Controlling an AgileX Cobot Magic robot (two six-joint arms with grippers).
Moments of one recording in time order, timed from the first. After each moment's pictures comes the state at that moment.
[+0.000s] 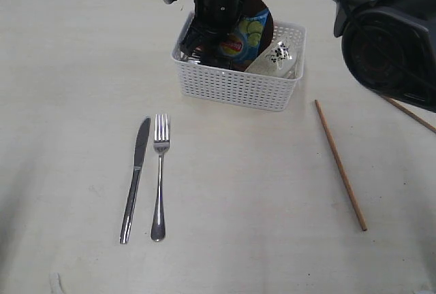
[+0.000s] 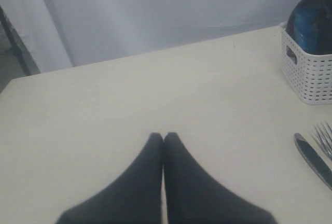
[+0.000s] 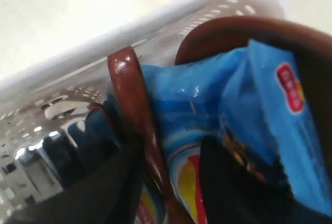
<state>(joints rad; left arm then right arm) -0.15 0.00 0.00 0.11 0.31 0.04 0.62 2.42 -2.16 -0.11 1.13 -0.31</state>
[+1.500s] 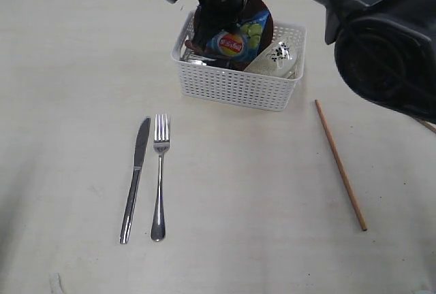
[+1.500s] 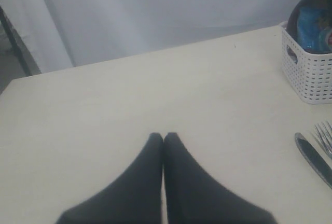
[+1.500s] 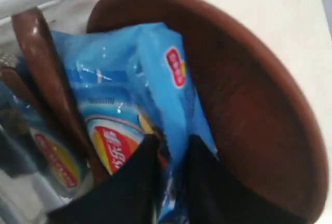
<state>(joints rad) -0.15 0.00 0.00 0.12 0.31 0.04 0.68 2.38 -2.15 -0.49 1.17 -0.17</state>
